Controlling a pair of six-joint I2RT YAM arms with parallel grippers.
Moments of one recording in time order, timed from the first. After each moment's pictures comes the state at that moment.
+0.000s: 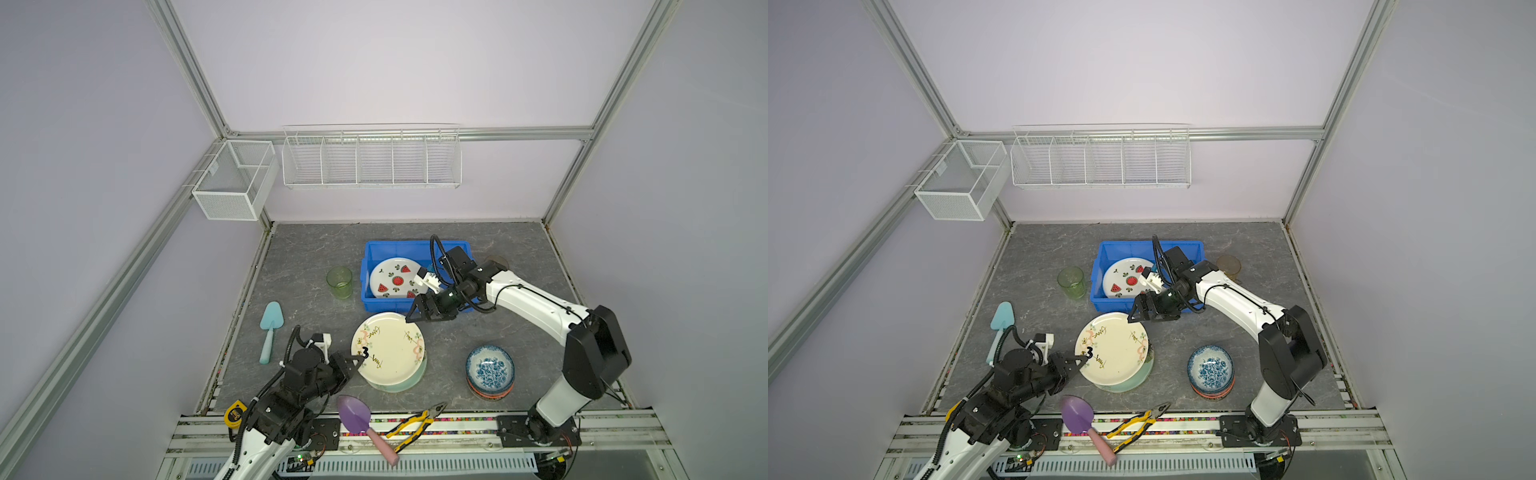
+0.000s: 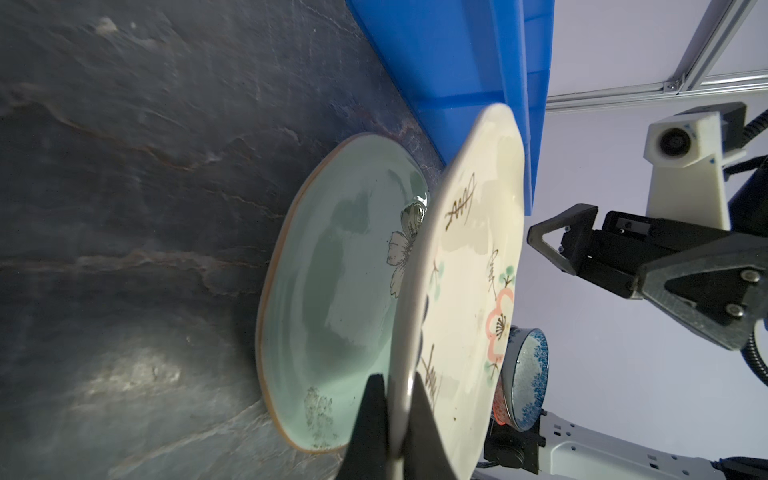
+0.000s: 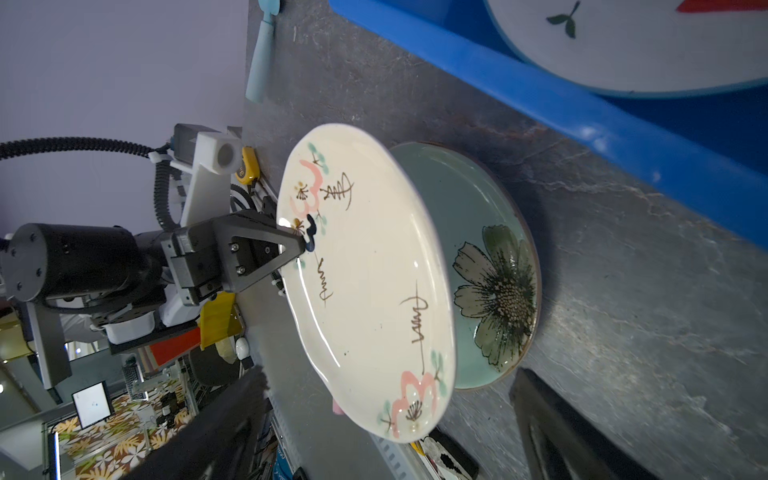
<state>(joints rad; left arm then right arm) -0.54 0.18 0.15 -0.47 0.37 -1.25 0.63 1.67 1.30 -0.82 -0.74 0.31</state>
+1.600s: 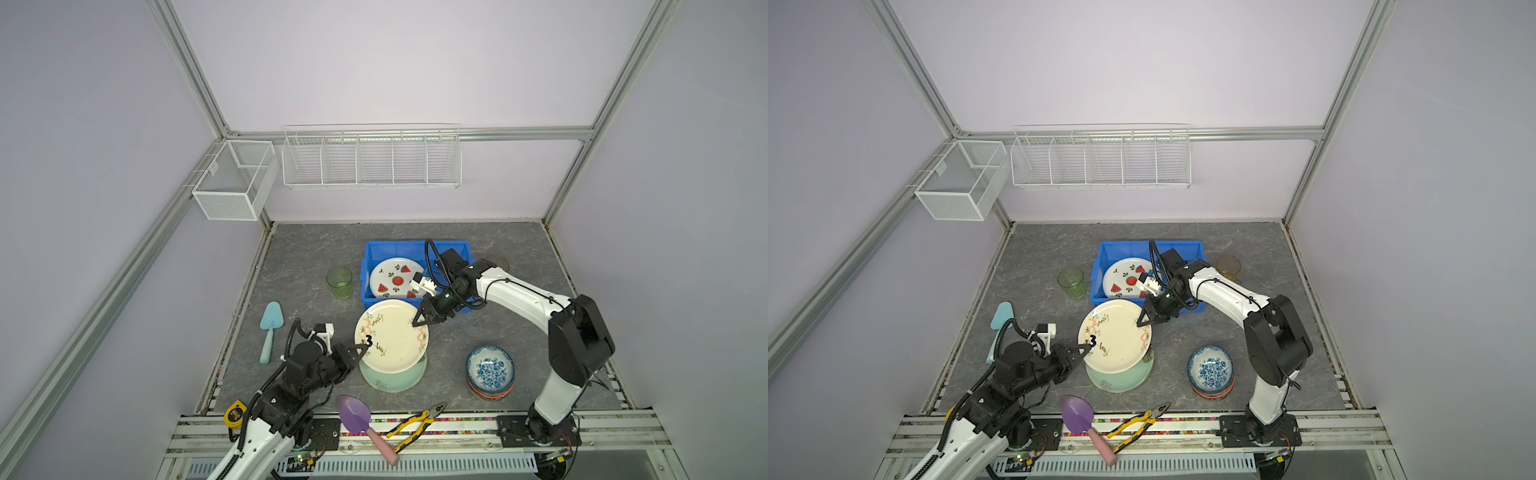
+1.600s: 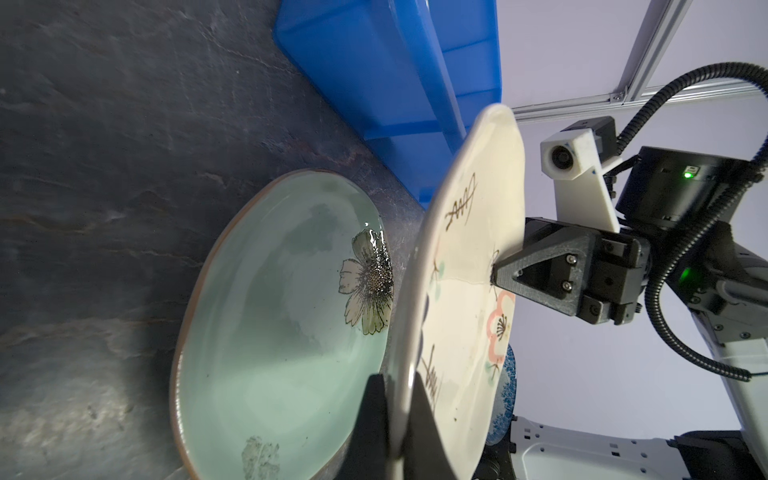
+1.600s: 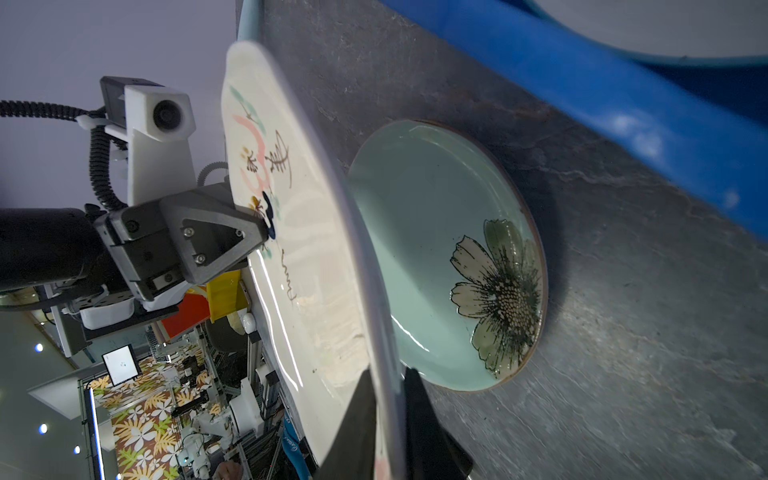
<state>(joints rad) -0.54 0.30 0.16 -0.27 0.36 -1.26 0.61 1.77 1.33 -0.87 -0.79 0.23</state>
